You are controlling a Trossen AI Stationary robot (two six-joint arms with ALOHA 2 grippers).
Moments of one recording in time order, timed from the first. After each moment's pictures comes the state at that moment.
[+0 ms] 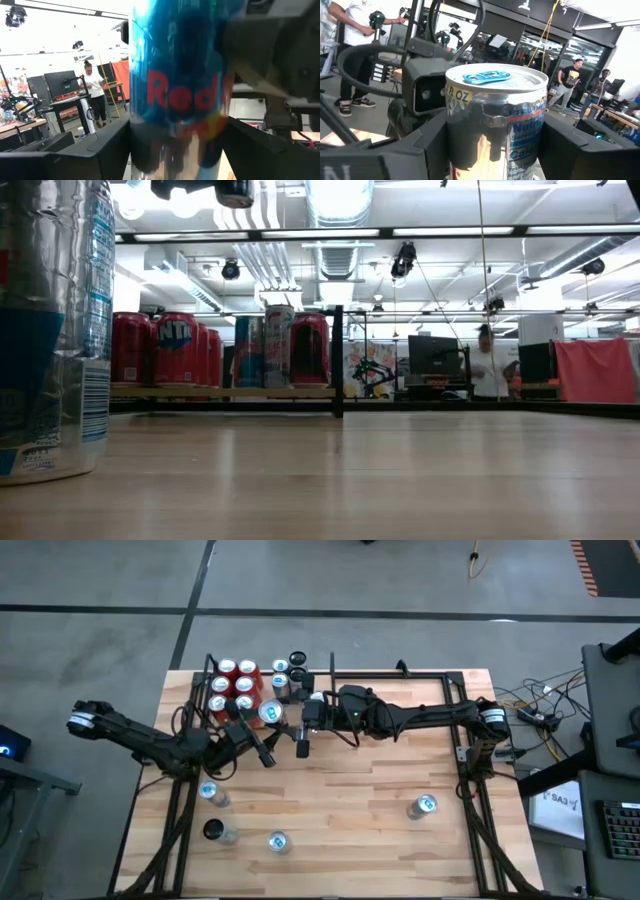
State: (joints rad) left arm -0.25 1.04 0.56 0.81 -0.80 0.41; right arm -0.05 1.83 1.61 0.39 -0.01 -0.31
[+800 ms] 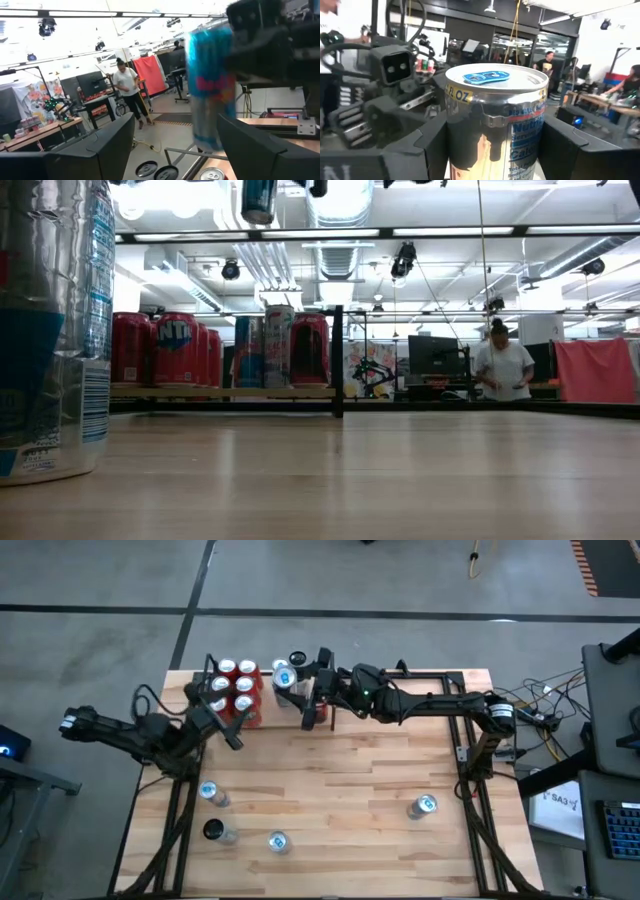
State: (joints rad) left arm -0.25 0.62 0.56 0.41 -0.91 0.54; right arm -0.16 1.78 1.52 0.48 0.01 -0.17
